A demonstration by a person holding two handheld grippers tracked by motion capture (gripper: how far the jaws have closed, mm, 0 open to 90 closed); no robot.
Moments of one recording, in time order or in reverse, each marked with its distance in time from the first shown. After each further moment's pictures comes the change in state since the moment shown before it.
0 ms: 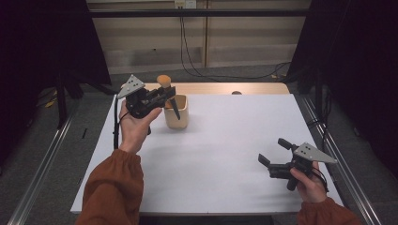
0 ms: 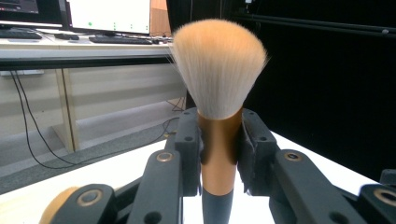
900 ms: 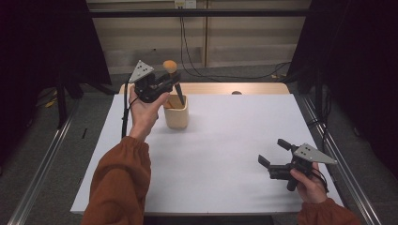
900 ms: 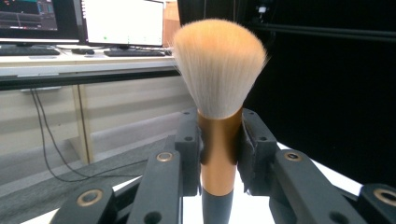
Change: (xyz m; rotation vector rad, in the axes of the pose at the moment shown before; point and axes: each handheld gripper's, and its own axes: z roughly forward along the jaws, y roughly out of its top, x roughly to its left) left arm 0.011 0.017 0.038 -0.031 0.062 0.021; right arm 0.001 -0.002 -0.001 -0.002 0.012 0.001
